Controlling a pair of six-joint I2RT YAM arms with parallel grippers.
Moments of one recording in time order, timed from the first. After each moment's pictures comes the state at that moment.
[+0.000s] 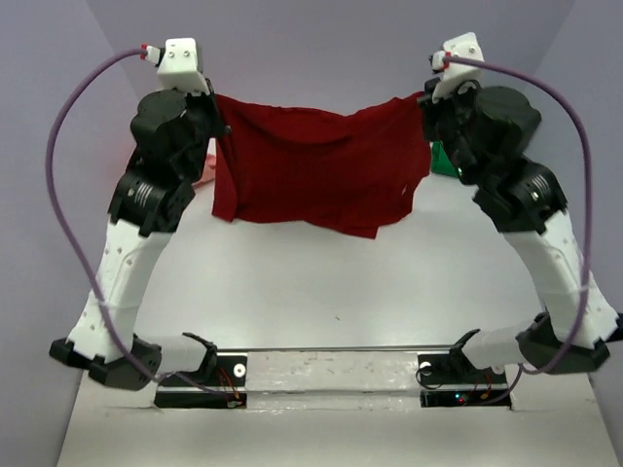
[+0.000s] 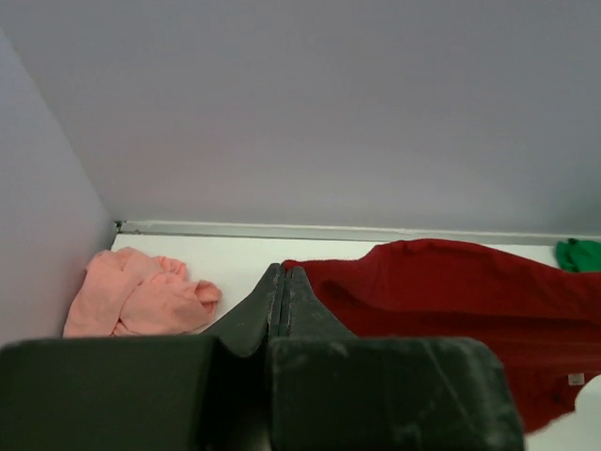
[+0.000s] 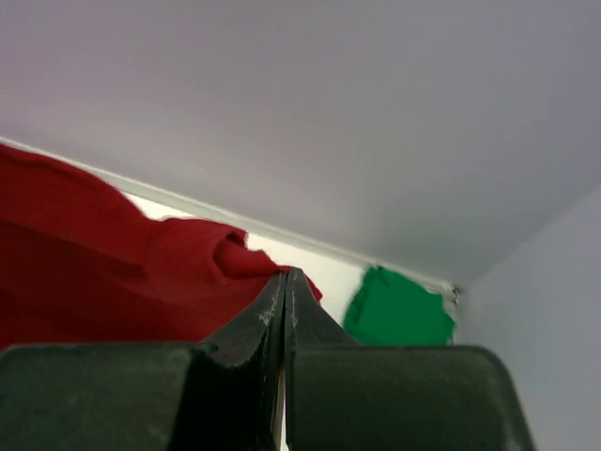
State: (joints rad) left arm -0.39 1.34 1.84 -0.53 -0.39 -0.09; right arm 0.53 1.44 2.01 -0.61 0.46 -0.25
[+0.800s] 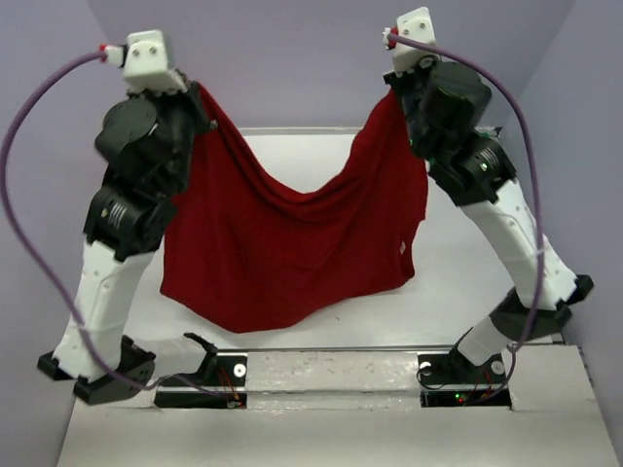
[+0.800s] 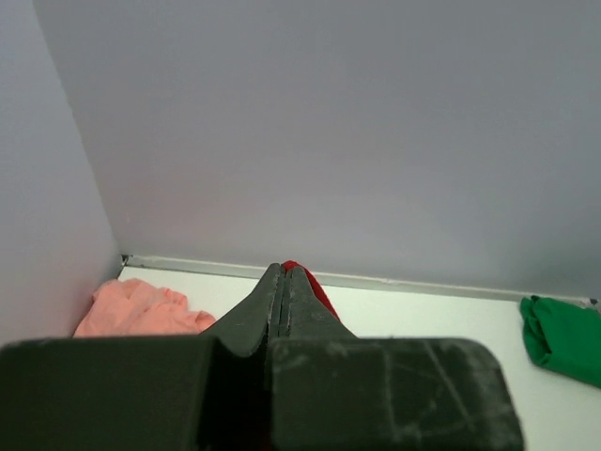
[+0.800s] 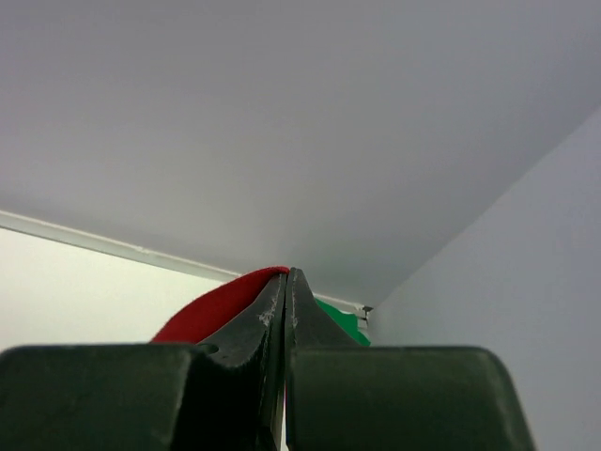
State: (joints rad) left arm -0.56 1.15 1.85 -0.54 -0.57 -0.07; right arm 0.79 1.50 2.12 -0.44 0.81 -0.54
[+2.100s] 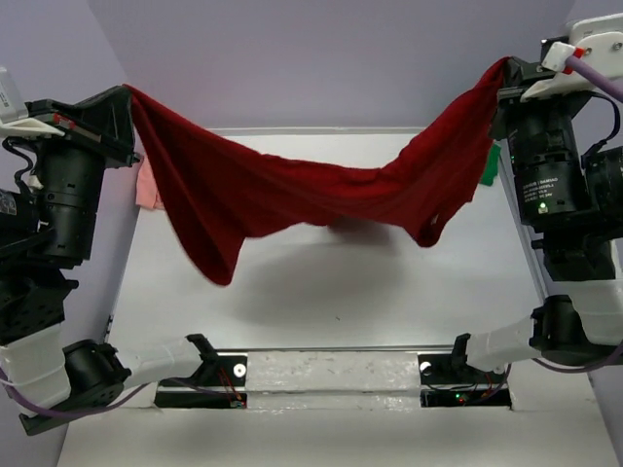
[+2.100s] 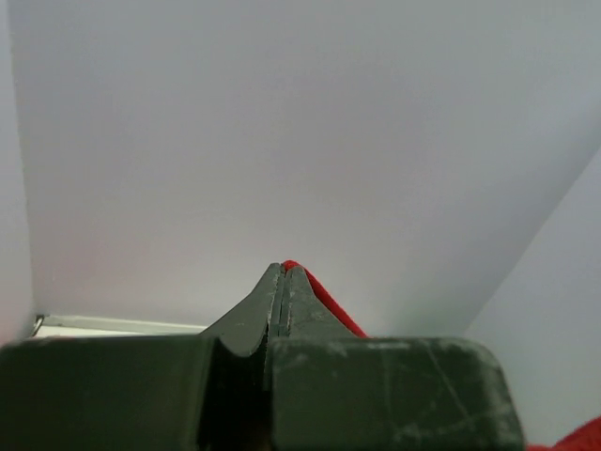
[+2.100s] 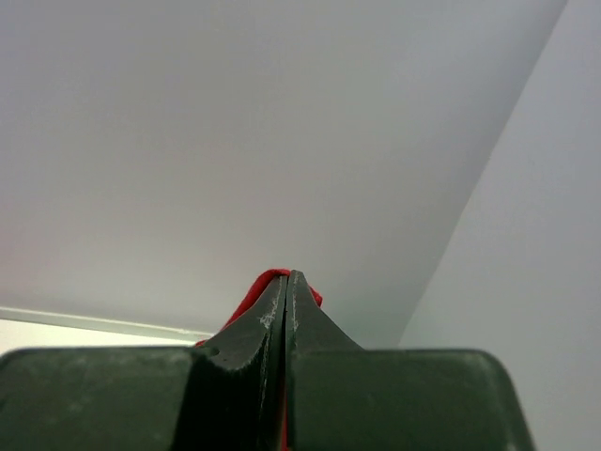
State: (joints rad) left arm -0.85 1.12 2.19 -0.60 -0.68 -0.02; right arm 1.16 1.33 2.24 -0.17 1.04 -0.88
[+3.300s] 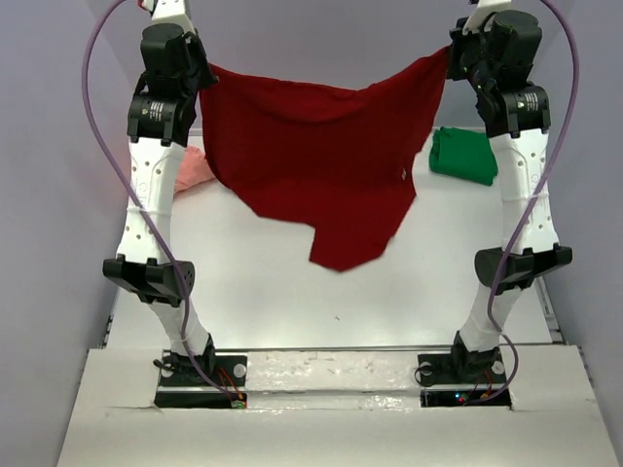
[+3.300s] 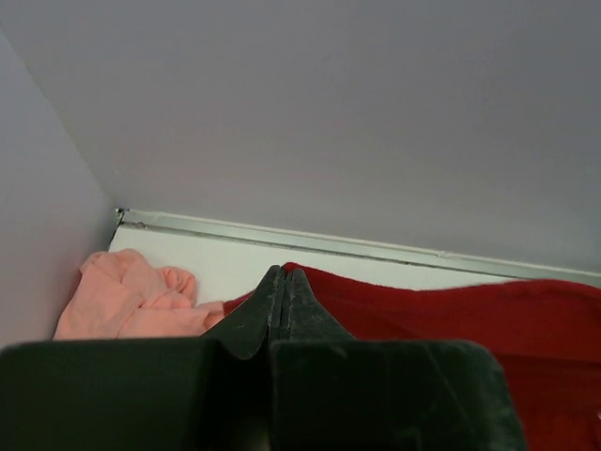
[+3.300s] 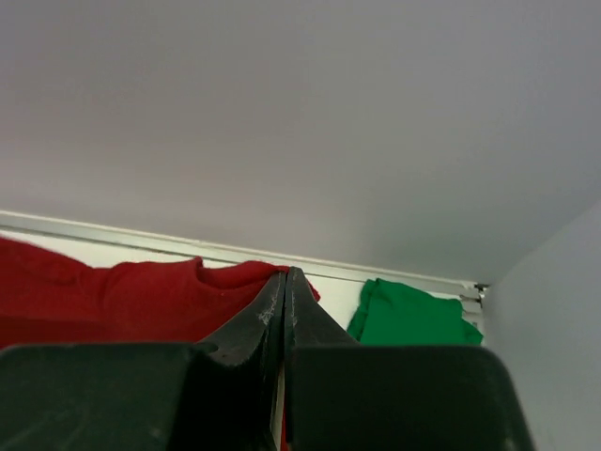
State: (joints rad) left arm -0.17 1.79 2.33 -0.69 -0.23 -0.17; right arm 0.16 1.88 2.52 -0.70 0.12 -0.10
